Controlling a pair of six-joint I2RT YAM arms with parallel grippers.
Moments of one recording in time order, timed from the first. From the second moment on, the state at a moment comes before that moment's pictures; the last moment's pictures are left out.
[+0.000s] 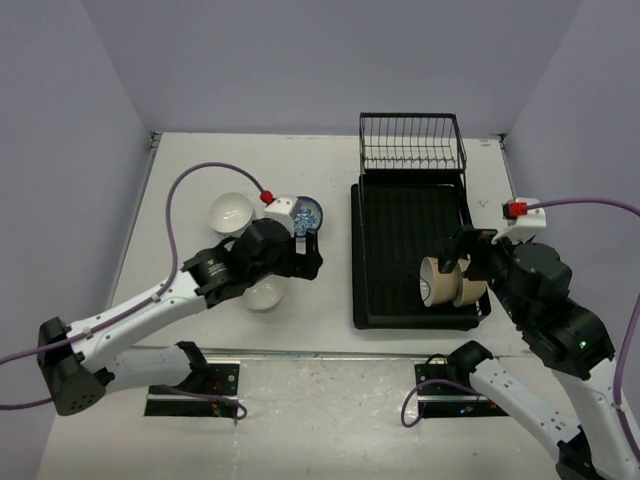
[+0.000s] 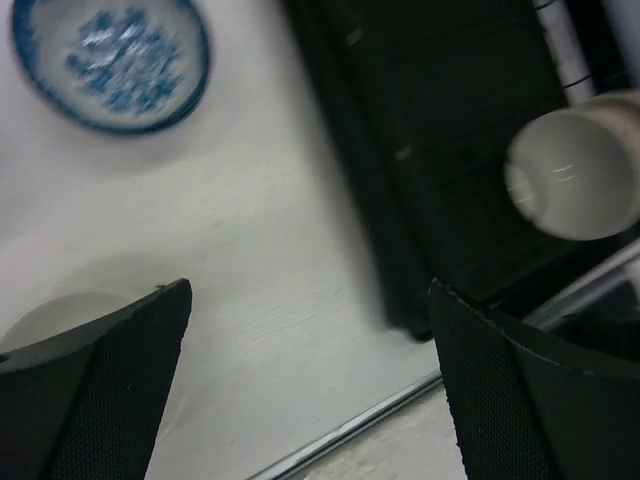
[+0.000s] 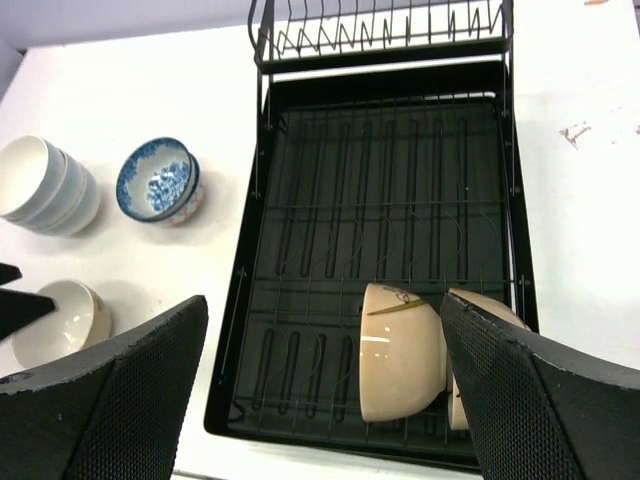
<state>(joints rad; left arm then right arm) -0.91 1.14 0.98 -0.55 -0.29 -0.55 0.54 0.59 1.14 -0.90 0.35 0.35</state>
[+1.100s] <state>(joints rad) -1.06 1.98 1.25 0.55 0.34 -1.15 0.54 0.23 1.09 -0.74 0.38 0.43</state>
